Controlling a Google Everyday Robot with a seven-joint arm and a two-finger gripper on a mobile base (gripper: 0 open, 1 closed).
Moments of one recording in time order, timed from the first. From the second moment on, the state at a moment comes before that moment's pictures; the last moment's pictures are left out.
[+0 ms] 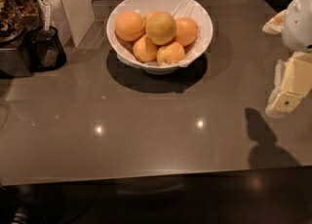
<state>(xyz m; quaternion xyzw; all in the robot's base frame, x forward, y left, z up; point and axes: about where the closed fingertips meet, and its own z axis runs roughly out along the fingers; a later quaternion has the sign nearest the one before) 0.438 -0.217 0.976 -0.60 0.78 -0.03 0.16</state>
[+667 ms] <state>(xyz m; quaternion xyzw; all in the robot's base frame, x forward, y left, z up) 0.449 -0.210 0.989 -0.60 0.77 -0.03 0.19</state>
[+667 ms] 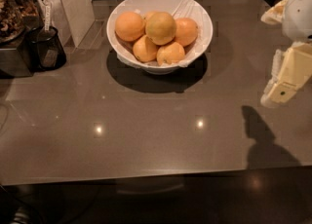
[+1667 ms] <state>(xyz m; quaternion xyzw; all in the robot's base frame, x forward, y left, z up) 0.497 -0.161 1.064 -0.63 0.71 0.00 0.32</state>
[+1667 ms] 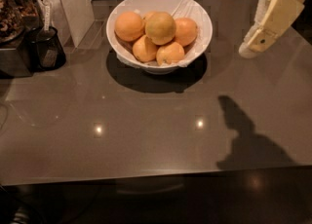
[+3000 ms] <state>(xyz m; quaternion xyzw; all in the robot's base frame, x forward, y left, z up) 0.550 -0.072 1.043 -0.69 0.64 0.05 0.35</state>
